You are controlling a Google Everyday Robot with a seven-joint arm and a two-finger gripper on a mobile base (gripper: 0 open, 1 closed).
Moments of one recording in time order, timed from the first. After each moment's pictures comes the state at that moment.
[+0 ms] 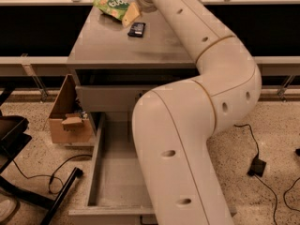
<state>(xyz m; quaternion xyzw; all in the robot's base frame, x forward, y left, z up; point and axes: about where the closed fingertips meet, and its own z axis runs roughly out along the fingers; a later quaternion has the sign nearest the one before) 0.889 -0.005 0.931 -0.24 0.90 -0.05 0.37</state>
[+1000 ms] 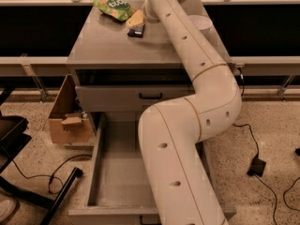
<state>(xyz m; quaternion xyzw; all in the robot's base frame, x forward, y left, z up) 0.952 -0.018 0.884 -0.16 0.89 0.04 0.43</state>
